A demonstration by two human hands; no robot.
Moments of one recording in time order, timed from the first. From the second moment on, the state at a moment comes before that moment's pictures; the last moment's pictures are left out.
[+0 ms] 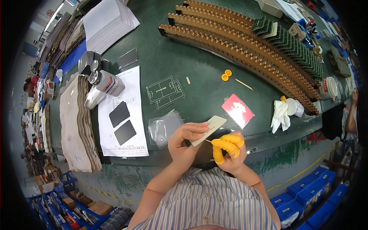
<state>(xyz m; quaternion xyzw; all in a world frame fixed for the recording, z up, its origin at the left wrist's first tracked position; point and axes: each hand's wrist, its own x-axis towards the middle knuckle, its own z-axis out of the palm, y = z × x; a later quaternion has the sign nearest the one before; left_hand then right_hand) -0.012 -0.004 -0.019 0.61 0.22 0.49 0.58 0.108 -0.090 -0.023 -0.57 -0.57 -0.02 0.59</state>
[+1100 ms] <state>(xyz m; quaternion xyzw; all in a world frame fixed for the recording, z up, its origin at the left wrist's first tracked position) -0.013 -0.004 -0.019 0.64 0.23 0.49 0.54 0.108 -0.090 -0.022 -0.57 -0.59 -0.02 0.58</state>
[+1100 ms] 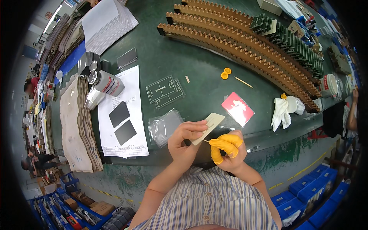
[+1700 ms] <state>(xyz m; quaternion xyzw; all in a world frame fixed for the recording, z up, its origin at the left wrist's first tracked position) -0.013 -0.002 -0.020 0.70 0.25 0.50 0.44 0.148 -0.089 -0.009 -0.71 -0.42 -0.07 0.56</state>
